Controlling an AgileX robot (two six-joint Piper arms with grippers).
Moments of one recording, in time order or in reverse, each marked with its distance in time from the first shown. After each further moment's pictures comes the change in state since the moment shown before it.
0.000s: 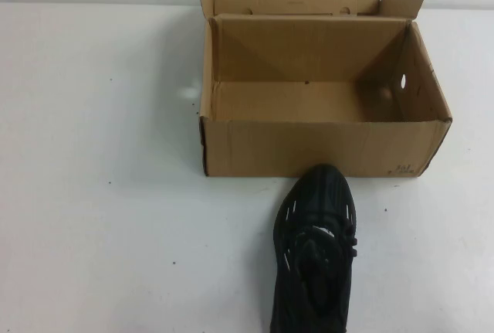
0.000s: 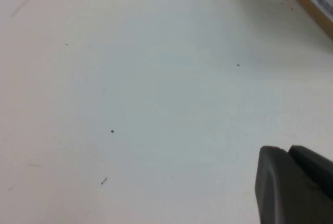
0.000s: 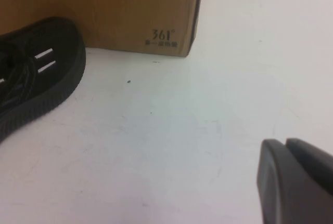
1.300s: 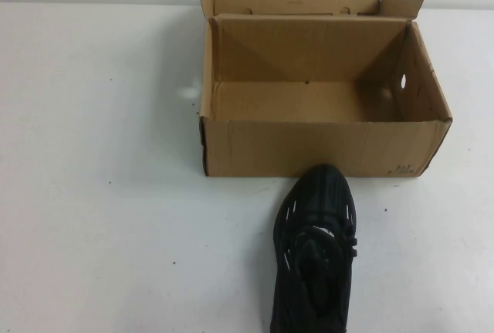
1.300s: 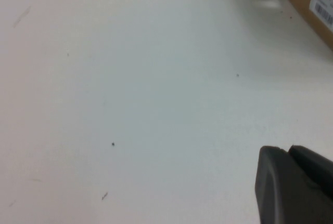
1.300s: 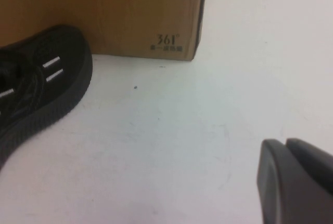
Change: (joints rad) right arm 0.000 0.000 0.000 0.033 -0.006 0.000; left arm 0.000 0.000 0.000 0.005 -0.025 0.000
